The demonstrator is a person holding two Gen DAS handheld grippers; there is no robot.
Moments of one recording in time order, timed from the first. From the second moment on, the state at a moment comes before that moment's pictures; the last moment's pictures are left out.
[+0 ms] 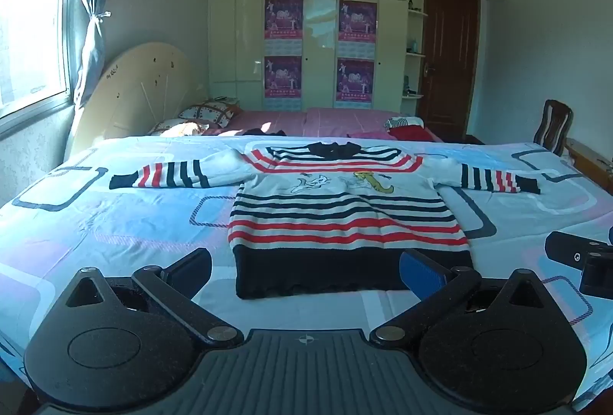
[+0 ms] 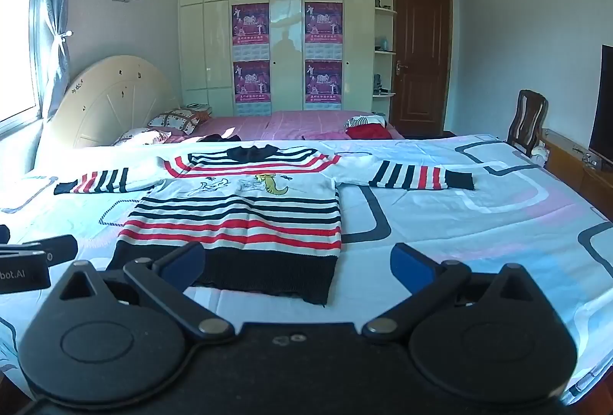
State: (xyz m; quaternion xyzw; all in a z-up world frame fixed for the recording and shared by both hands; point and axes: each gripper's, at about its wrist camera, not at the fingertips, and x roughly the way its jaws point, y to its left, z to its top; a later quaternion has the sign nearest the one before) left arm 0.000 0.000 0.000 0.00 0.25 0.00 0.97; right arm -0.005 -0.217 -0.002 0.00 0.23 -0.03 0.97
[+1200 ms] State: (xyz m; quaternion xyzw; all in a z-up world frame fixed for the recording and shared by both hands) left arm -0.002 -0.001 0.002 0.00 0.24 0.00 0.97; right arm -0.005 -0.218 0.005 0.00 0.23 -0.03 0.97
